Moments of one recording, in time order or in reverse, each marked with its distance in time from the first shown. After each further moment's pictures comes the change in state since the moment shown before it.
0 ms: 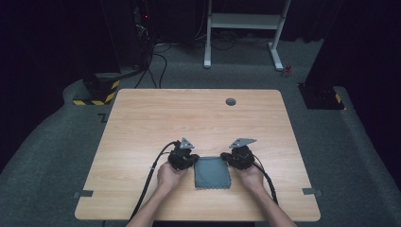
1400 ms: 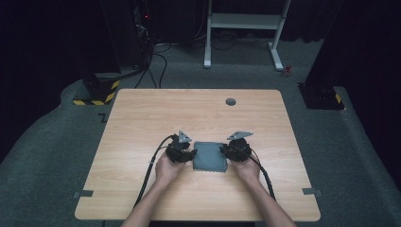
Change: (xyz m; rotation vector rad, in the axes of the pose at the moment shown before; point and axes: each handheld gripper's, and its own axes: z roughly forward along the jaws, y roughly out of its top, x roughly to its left) left arm 0.020 0.004 0.006 -0.026 0.148 0.034; right arm -0.013 0.013 0.018 -0.003 -0.102 0.039
